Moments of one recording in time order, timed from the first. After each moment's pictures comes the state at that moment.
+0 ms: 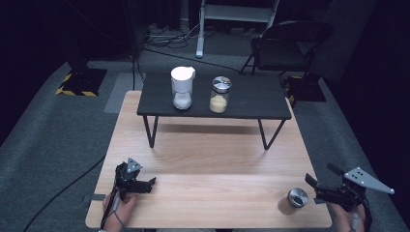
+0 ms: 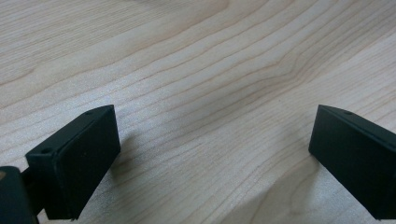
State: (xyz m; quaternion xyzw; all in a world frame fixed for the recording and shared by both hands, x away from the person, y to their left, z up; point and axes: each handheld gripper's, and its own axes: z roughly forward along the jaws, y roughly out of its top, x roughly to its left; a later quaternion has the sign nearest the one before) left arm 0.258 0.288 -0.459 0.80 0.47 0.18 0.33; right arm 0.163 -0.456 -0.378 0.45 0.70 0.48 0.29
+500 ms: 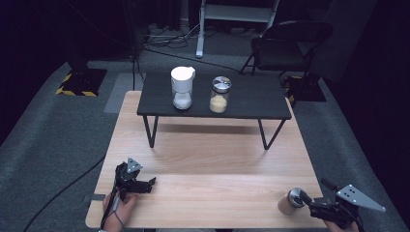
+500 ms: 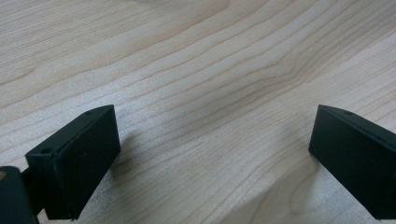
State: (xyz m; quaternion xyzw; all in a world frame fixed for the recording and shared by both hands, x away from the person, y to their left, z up) left arm 0.257 0.288 -0.460 0.80 0.47 0.18 0.33; right arm 0.136 -0.449 -0.408 0.43 0.71 0.48 0.27
